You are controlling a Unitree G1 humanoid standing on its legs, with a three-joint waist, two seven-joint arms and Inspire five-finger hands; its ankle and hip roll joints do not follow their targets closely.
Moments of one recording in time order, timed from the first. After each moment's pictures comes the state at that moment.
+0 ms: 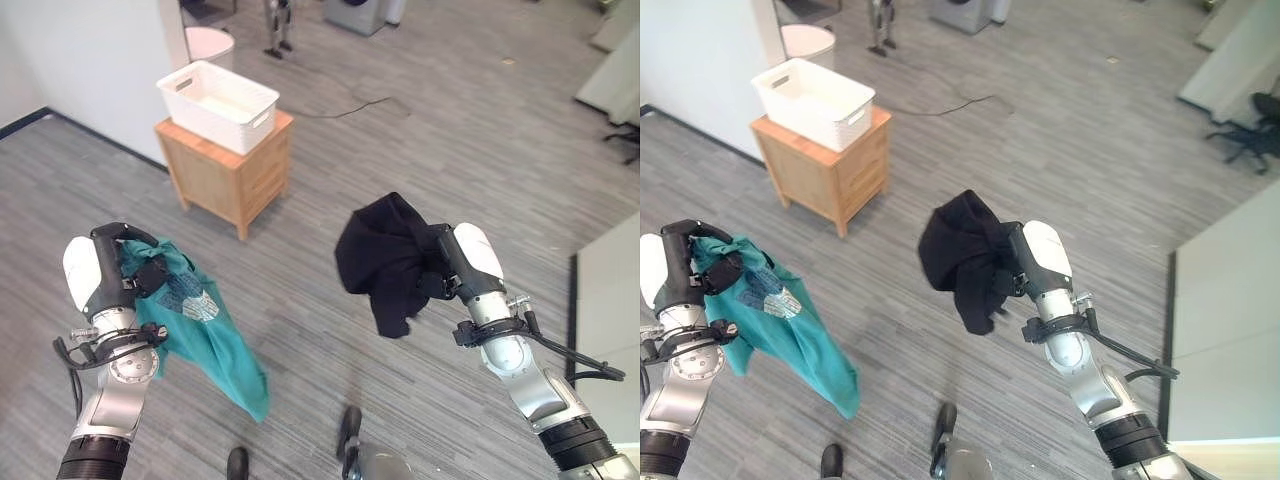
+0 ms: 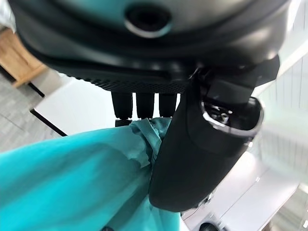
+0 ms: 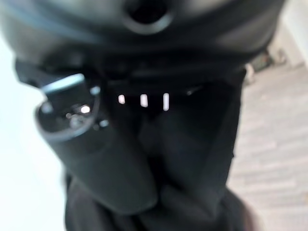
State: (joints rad) left arm -0.16 0.58 -0.01 0.19 0.26 -0.04 0.54; right arm -0.15 -0.61 0.17 0.07 -0.33 -0.10 -0.23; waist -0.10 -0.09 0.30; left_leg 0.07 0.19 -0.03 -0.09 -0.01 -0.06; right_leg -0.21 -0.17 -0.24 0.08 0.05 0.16
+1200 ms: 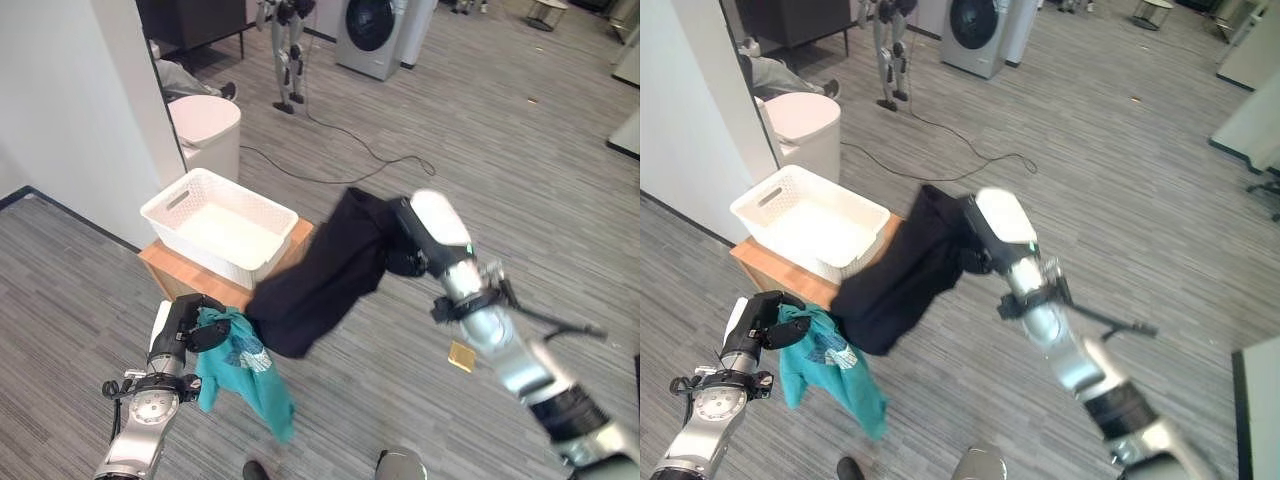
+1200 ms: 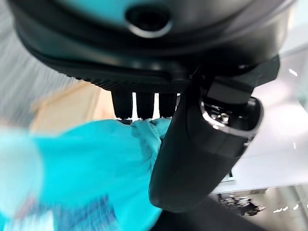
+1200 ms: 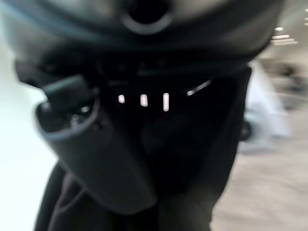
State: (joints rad) left arm 0.01 0.56 -0.09 0.24 -0.39 -0.08 0.02; right arm -0.61 -0.79 0.40 -0.03 -0.30 -0.08 -0.13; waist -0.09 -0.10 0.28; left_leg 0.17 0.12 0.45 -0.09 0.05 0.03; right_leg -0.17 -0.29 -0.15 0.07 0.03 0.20
